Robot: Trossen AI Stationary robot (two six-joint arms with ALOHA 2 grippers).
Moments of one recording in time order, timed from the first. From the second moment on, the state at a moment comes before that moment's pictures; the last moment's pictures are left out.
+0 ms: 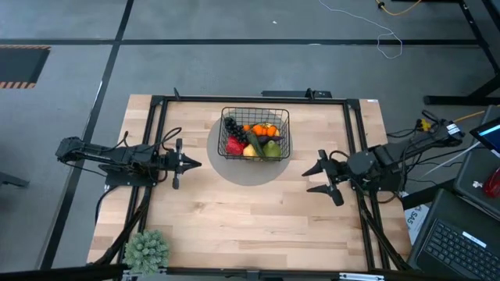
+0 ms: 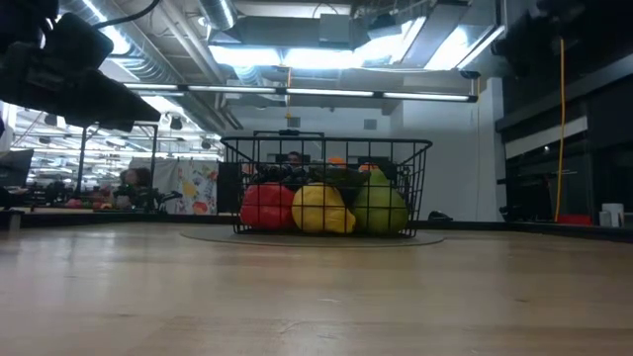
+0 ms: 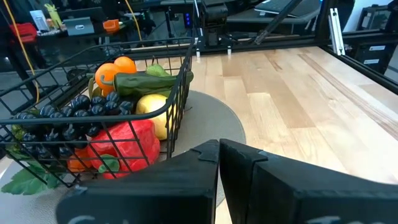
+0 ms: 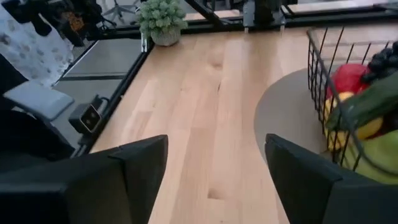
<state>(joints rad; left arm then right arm) -0.13 0.15 0.01 0.05 -0.22 0.06 0.38 0.72 0.50 -0.17 0.13 0.23</state>
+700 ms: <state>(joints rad) -0.13 0.15 0.01 0.05 -0.22 0.06 0.34 0.33 0.06 0.07 0.02 0.18</state>
